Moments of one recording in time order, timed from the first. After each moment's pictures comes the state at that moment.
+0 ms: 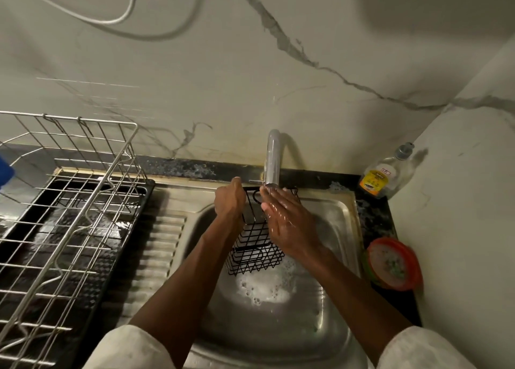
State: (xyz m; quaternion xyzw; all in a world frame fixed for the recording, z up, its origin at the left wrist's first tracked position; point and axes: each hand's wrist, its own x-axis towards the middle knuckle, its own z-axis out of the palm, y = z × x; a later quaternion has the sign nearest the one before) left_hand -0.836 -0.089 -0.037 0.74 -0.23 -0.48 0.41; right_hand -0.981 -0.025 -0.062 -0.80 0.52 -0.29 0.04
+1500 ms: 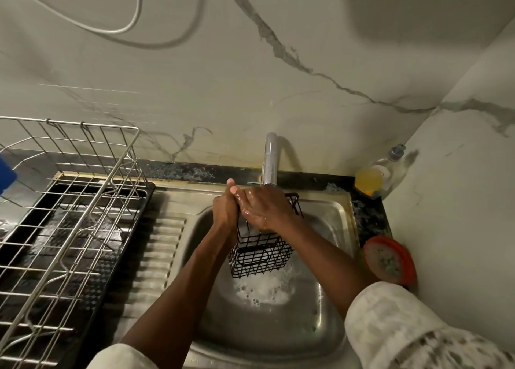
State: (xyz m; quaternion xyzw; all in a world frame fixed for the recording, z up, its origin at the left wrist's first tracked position) left_hand -0.830 -0.055 -0.031 0.67 -0.28 -0.52 0.45; right_hand -0.933 -0.060 -0.006 -0.81 0.57 -0.11 0.12
